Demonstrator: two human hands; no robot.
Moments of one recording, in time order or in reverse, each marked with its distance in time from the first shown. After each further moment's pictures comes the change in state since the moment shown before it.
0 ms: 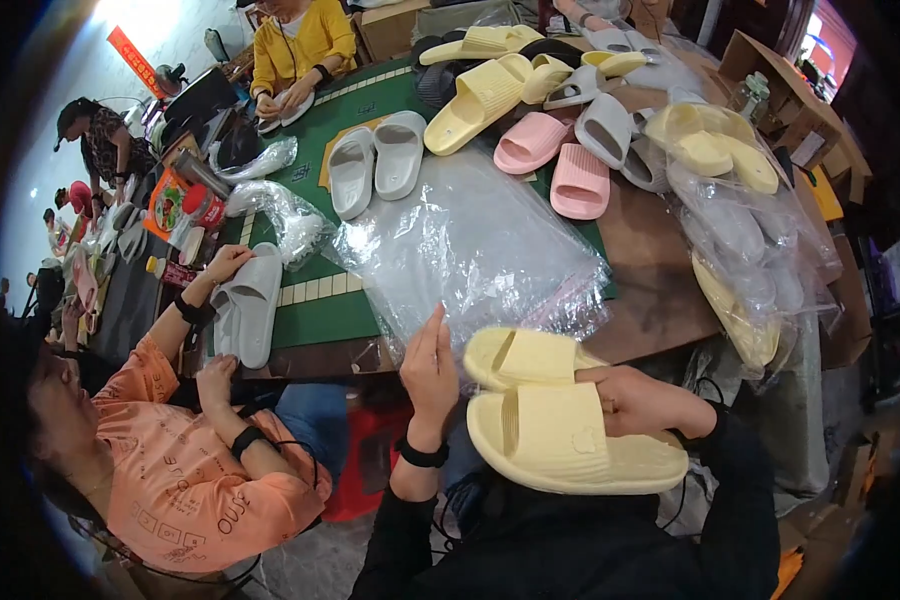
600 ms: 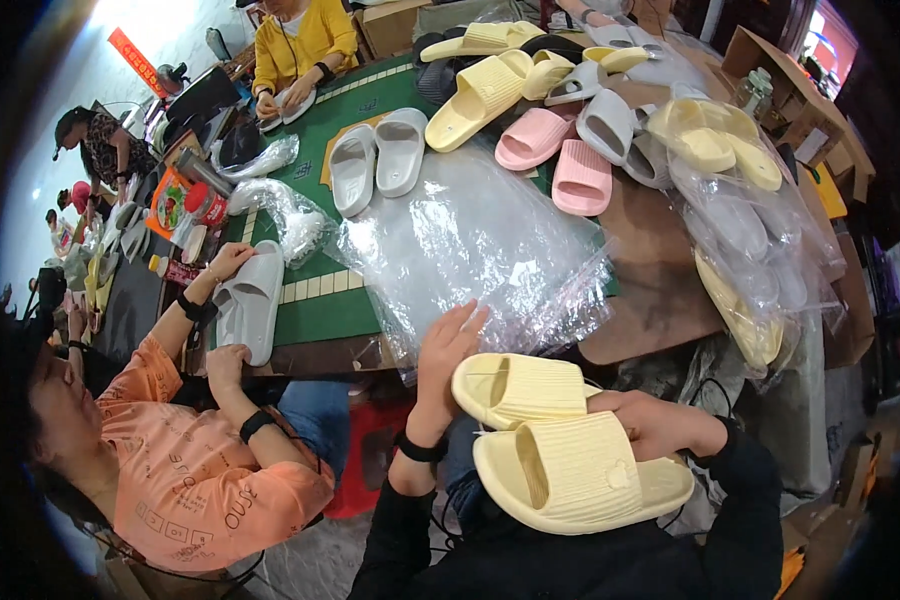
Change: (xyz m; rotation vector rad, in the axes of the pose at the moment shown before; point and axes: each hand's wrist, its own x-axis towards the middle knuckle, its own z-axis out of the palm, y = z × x) left_hand 0.012 0.012 -0.009 0.117 -0.168 0.420; right_hand -0.018 -0.013 0.006 -0.011 -0.017 -0.122
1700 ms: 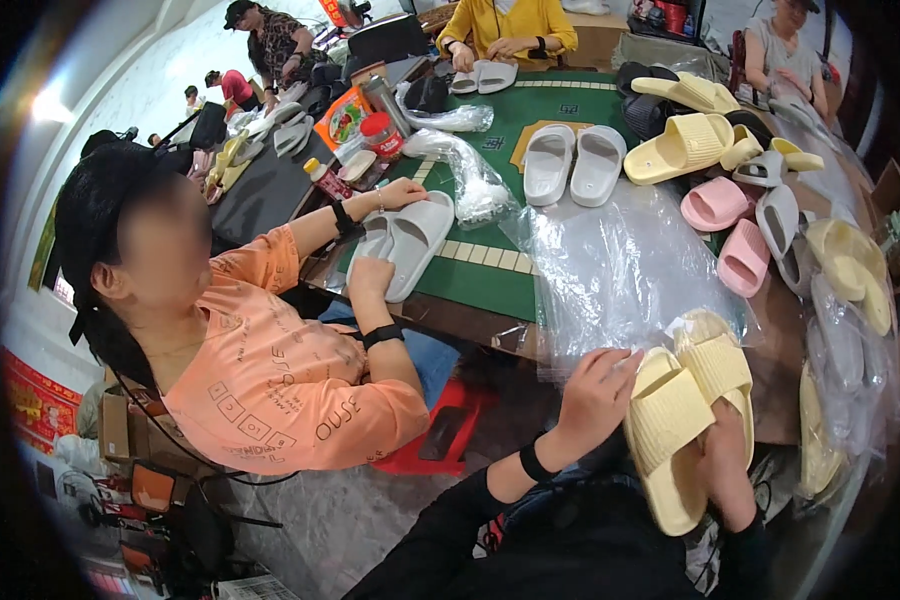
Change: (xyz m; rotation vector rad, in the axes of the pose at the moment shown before) left_hand -0.009 0.046 0.003 -0.070 0.272 -0.172; right_hand 0.028 0.014 0.014 -0.664 0.380 0.296
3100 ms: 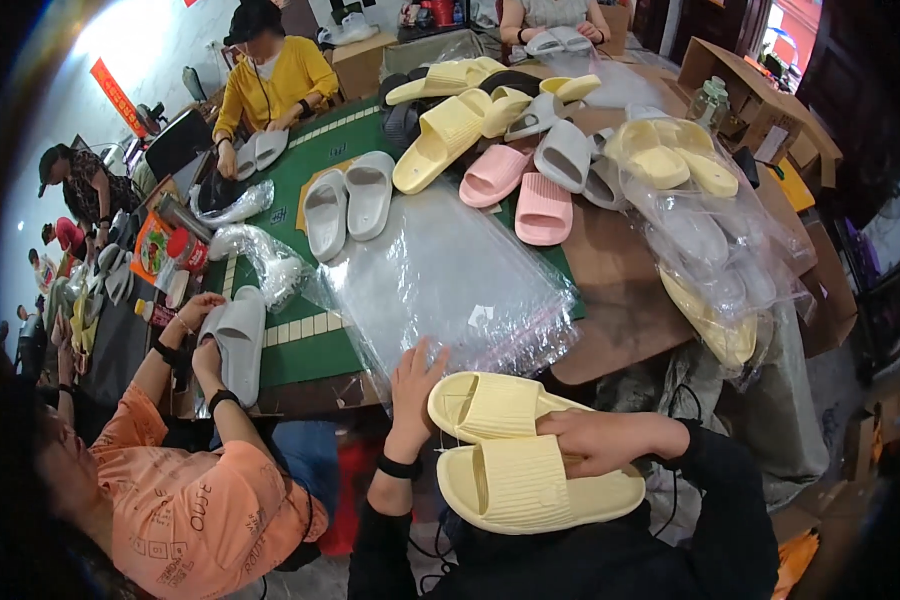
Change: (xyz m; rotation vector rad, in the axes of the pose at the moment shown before) left_hand -0.003 -0.090 0.010 0.432 -0.561 0.167; right_hand -0.015 0.012 -0.001 0.504 -0.471 -0.425
